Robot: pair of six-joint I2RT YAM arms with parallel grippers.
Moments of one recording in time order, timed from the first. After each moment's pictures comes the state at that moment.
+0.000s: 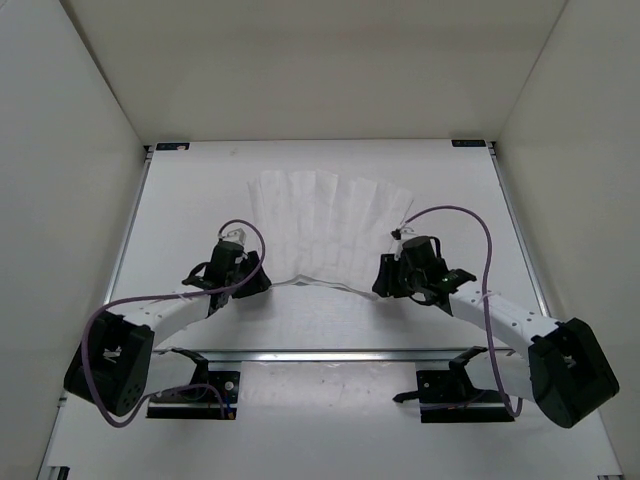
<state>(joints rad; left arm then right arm) -0.40 1.21 0.43 -0.05 0.02 -0.59 0.53 1.17 0.57 -0.19 -0.14 0.37</state>
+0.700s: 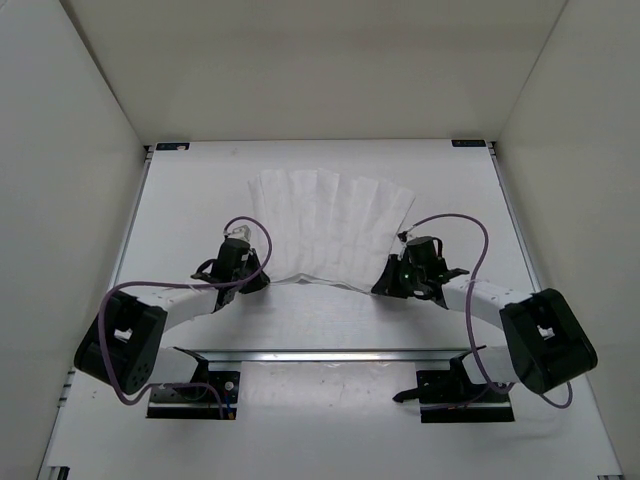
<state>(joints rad) -0.42 1.34 0.45 0.10 0.00 -0.63 0.40 1.31 0.47 0.00 -0.31 0.55</state>
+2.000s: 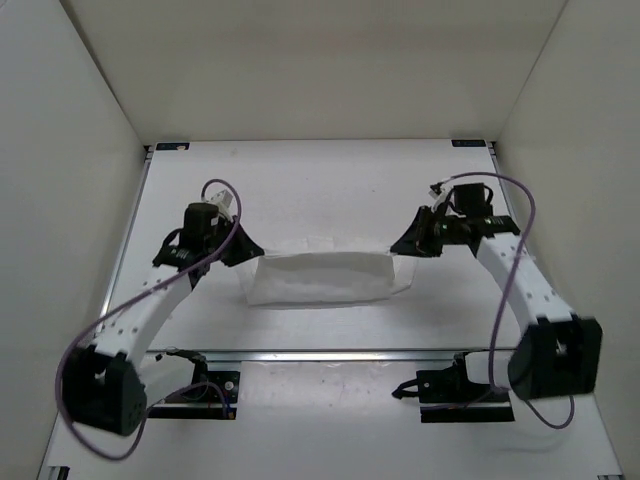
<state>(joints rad) -0.27 0.98 0.75 -0.45 0.26 -0.59 0.12 1.11 0.95 -0.71 -0.65 0.44</state>
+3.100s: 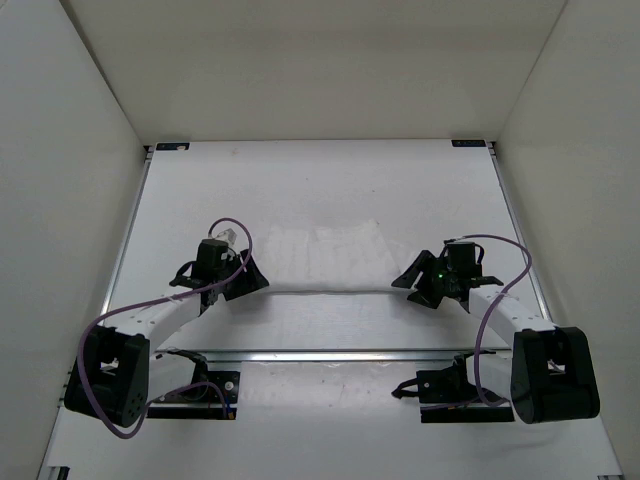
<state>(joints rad) -0.26 1.16 0.45 -0.13 0.20 -0.58 0.08 1.15 0.42 -0.22 -0.40 0.71</state>
